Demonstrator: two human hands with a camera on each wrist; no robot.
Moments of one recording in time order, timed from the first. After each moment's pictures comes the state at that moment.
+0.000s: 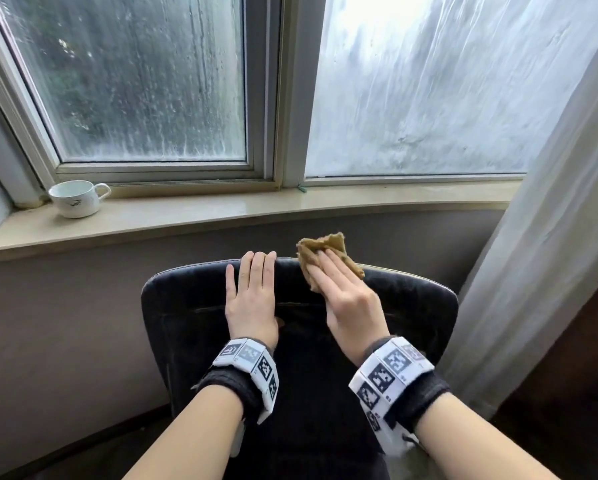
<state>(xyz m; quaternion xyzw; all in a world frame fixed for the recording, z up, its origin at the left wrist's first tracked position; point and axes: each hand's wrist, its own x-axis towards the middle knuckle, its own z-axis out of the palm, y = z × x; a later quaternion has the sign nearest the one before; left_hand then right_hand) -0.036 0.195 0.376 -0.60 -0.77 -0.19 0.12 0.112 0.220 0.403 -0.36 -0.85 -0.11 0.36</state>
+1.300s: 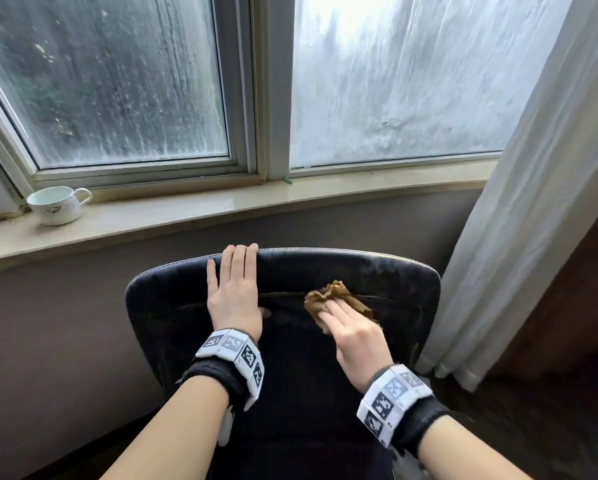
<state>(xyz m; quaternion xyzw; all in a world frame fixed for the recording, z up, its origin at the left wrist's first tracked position) -0.038 0.195 0.382 -0.61 -0.78 -0.13 0.10 0.153 0.192 0.347 -0.39 -0.86 -0.10 0.32</state>
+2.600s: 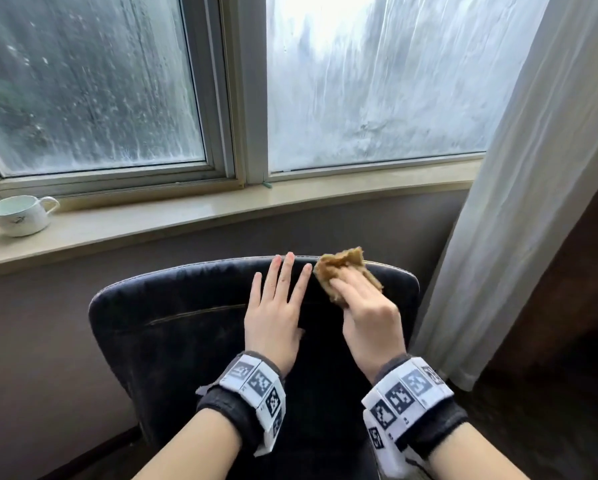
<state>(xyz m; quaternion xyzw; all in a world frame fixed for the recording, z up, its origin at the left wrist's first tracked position) 0.034 0.197 0.373 -0.74 -0.64 -0.18 0.13 0.179 0.213 0.388 -0.47 -0.78 -0.06 0.41</state>
